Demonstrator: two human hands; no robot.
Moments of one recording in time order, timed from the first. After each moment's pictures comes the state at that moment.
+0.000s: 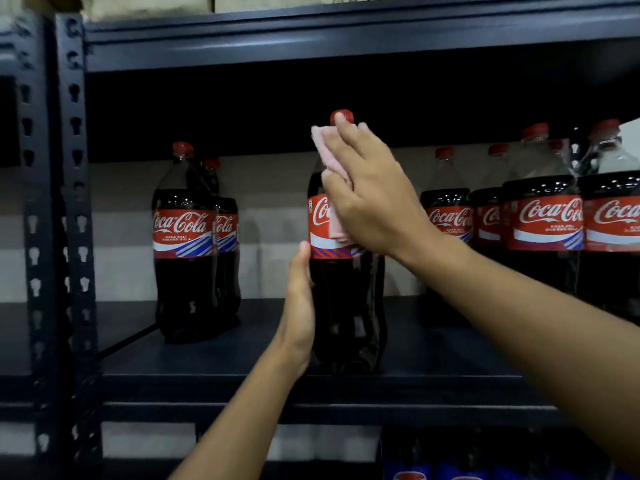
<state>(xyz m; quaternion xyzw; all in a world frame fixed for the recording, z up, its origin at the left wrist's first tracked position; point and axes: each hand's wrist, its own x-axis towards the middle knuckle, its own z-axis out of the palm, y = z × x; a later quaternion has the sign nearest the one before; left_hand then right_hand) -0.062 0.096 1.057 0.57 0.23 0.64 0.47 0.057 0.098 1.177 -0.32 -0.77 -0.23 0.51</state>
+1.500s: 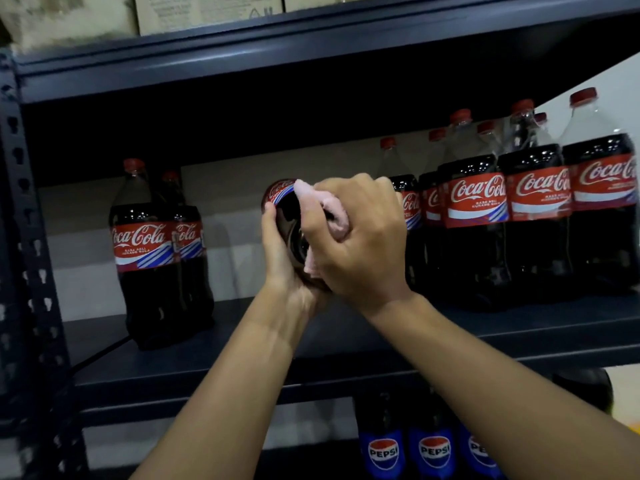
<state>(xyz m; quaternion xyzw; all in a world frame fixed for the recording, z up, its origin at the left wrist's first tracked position) 0.000 0.086 1.104 0.42 0.12 0.65 0.62 0.087 0.054 1.106 -0.20 -0.56 -0.26 0.76</state>
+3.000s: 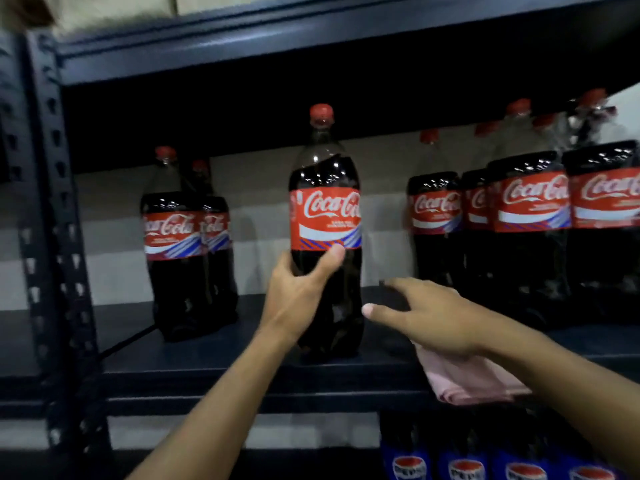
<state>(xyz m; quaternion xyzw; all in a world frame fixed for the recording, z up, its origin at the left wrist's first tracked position) -0.053 0.100 1.060 0.58 0.41 0.67 0.24 0.149 0.092 1.062 -0.55 -0.80 0.02 0.23</state>
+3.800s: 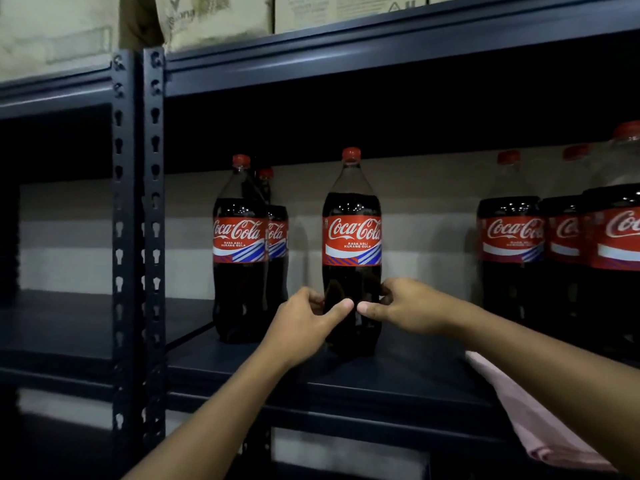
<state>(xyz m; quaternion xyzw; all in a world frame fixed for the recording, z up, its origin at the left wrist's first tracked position) -0.144 0.113 1.046 0.62 0.60 0.49 0.11 0.053 0.157 1.096 -0.48 -0.84 0.08 0.24</state>
